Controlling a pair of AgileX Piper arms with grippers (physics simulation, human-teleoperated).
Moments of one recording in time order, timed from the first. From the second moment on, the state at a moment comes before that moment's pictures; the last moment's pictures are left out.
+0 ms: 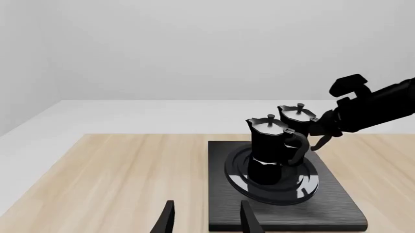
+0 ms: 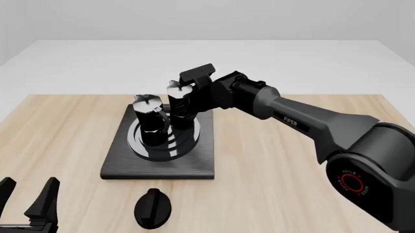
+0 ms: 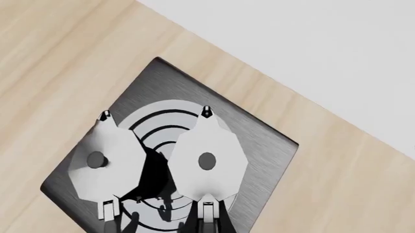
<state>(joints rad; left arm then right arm) 0.00 0.01 0.00 0.00 0.00 0.64 2.10 -1.78 0.49 0.05</state>
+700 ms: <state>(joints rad) 0.00 0.01 0.00 0.00 0.00 0.66 2.07 -1.78 0.50 0.06</state>
